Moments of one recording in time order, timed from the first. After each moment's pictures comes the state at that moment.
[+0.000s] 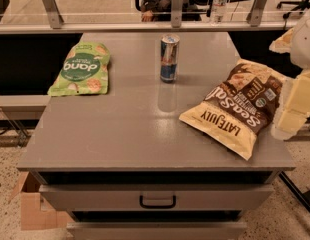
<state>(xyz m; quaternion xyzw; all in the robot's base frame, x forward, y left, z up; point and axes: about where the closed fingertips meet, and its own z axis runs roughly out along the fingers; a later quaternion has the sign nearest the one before) 0.438 -0.217 0.976 -0.60 0.78 -0.03 0.16</state>
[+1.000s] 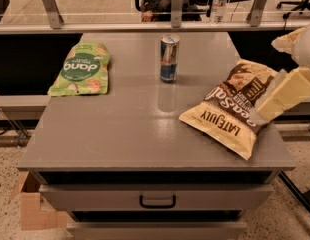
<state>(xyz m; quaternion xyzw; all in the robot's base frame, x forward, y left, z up) 0.465 -0.205 0.977 -0.52 0.80 0.05 0.30</state>
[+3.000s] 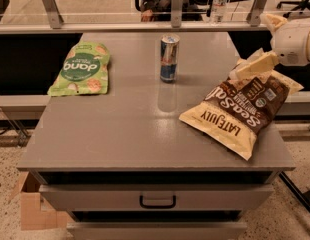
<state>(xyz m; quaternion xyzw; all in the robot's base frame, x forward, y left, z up) 0.643 -0.240 0.954 -0.48 0.68 0.07 0.55</state>
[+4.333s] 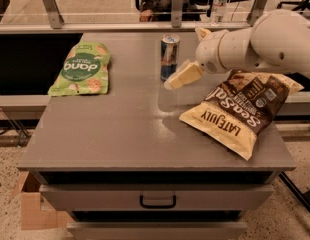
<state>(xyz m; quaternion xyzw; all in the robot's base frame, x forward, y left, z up) 0.662 -0.083 0.906 -0.50 0.70 0.07 0.51</state>
